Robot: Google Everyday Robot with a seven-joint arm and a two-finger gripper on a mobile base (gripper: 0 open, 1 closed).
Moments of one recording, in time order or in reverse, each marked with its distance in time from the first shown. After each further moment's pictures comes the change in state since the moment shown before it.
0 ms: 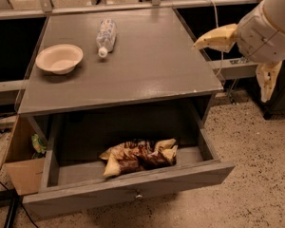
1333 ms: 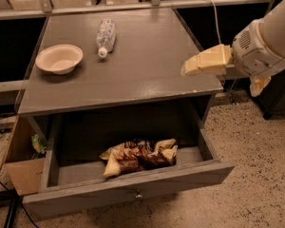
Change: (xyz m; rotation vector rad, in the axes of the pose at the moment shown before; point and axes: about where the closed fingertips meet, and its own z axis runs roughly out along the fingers) arm -0.018 -0.003 0.023 0.116 -0.020 -0.544
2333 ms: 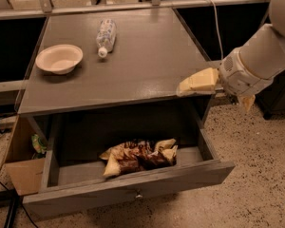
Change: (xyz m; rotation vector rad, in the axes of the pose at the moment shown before) arm -0.017 0.023 0.059 -0.020 -0.116 0.043
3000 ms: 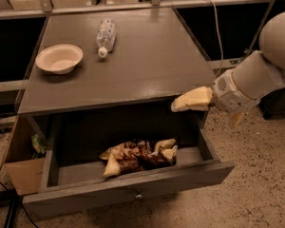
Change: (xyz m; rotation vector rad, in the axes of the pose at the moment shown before) arm -0.017 0.004 0.048 0.092 -0.058 -0.027
